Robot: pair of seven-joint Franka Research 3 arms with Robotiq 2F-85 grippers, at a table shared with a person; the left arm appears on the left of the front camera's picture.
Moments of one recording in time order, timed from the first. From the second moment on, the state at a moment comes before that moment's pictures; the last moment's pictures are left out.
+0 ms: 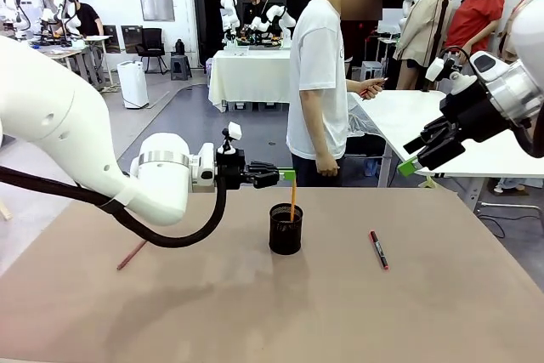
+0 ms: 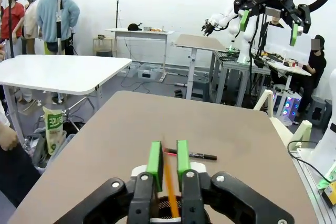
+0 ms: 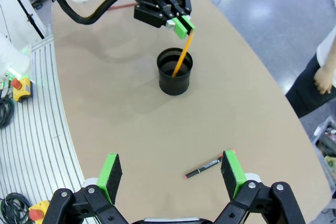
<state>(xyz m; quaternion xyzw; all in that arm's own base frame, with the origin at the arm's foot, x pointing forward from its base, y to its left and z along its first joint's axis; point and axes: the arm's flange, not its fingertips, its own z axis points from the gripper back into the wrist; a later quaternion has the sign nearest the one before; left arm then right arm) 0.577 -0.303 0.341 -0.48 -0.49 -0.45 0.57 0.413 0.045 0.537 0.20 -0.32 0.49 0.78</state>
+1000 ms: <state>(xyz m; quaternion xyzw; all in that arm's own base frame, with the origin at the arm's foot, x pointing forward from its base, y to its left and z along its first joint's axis) 0.543 -0.235 0.386 -0.38 -0.41 -0.51 0.66 0.413 0.045 0.537 0.20 -0.32 0.49 0.79</state>
